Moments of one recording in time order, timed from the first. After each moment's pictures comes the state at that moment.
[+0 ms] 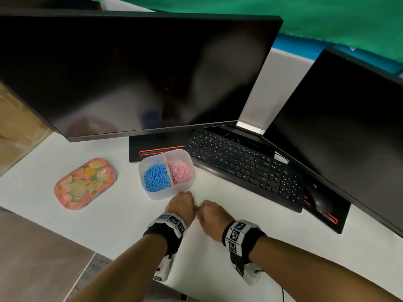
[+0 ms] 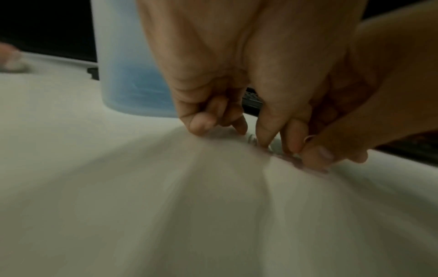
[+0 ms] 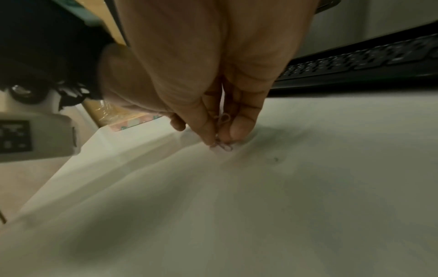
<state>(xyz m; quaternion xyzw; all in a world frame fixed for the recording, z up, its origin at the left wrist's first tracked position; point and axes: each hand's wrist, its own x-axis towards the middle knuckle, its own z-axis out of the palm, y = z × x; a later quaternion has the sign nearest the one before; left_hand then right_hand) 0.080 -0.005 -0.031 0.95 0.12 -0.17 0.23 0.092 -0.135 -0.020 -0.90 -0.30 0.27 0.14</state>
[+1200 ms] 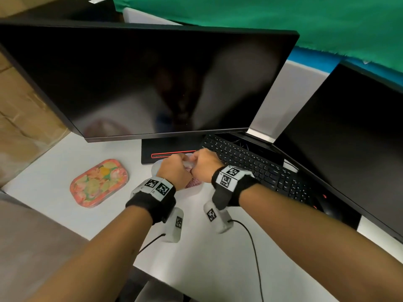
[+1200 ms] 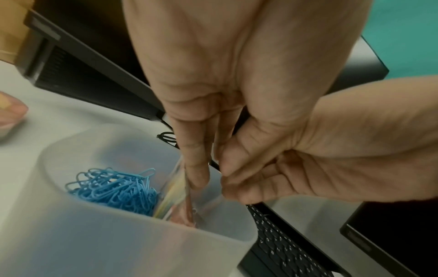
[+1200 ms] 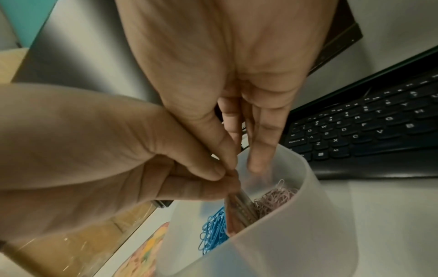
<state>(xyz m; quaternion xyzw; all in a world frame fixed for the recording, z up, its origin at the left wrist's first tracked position) 0.124 0.057 0.070 0.91 0.22 -0.10 0.34 0.175 -0.041 0.089 -0.91 -0.12 0.27 0.29</state>
